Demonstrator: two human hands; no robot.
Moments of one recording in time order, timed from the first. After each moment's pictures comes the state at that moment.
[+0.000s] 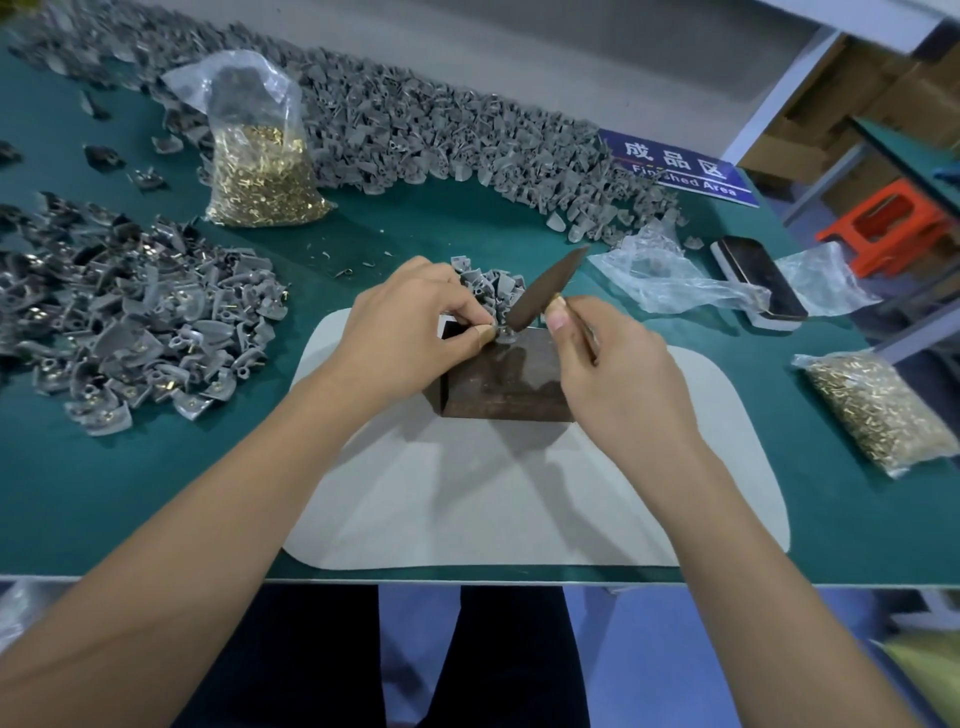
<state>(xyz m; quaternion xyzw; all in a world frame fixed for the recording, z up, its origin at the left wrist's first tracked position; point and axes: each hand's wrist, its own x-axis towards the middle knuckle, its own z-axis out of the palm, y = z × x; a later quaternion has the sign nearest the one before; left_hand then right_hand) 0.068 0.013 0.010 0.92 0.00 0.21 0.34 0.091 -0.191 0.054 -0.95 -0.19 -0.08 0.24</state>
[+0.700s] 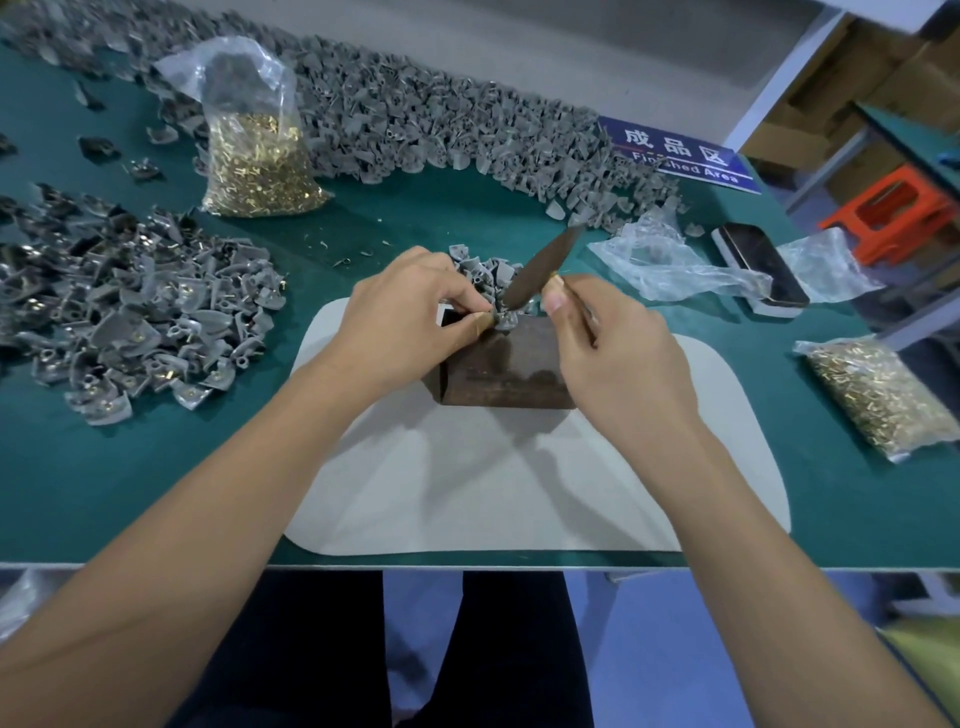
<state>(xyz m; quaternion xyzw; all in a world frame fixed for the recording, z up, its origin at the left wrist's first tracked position) 0.068 0.014 0.014 0.92 0.00 0.19 0.33 0.091 -0.190 0.056 -0.94 -0.20 -0.08 0.25</state>
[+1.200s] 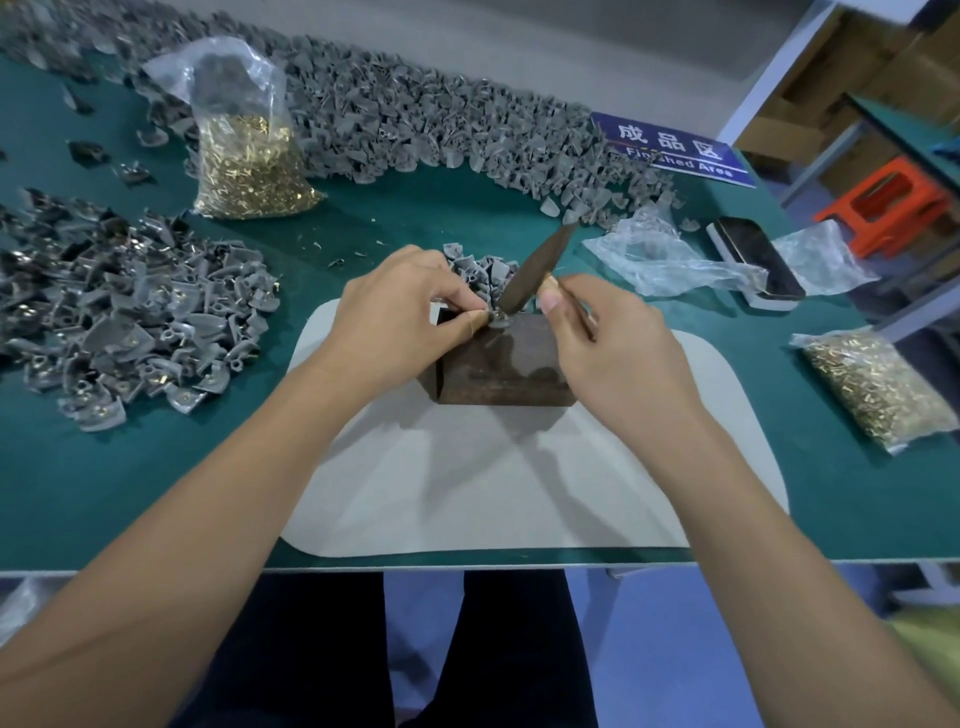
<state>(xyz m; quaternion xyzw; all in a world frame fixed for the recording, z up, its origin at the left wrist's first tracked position) 0.068 0.015 0.012 0.92 0.01 0.20 0.35 0.094 -0.191 0.059 -0.94 -0.20 -0.07 0.25</state>
